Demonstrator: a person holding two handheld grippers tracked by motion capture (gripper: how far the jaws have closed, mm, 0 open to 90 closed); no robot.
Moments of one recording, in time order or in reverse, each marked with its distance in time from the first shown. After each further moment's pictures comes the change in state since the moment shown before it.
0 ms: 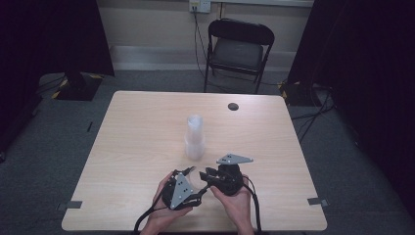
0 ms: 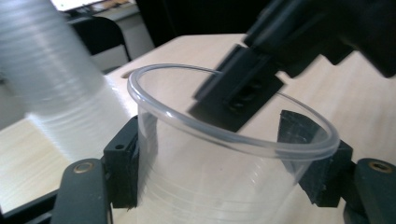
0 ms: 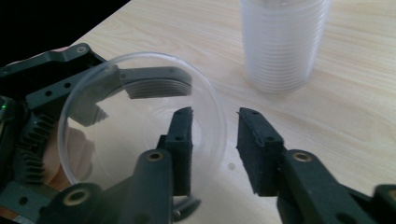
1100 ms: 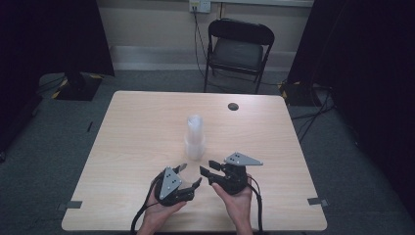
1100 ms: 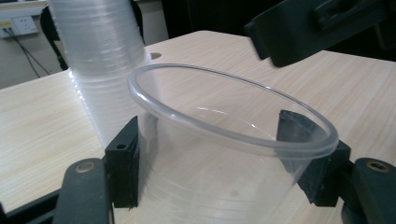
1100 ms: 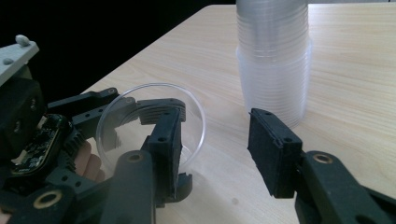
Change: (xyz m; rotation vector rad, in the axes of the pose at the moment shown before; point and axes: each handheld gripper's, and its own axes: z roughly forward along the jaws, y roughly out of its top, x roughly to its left) left arm 0.021 -0.007 -0.008 0.025 0.027 -0.188; right arm -0.001 0.002 -0.016 -0.183 0.028 0.014
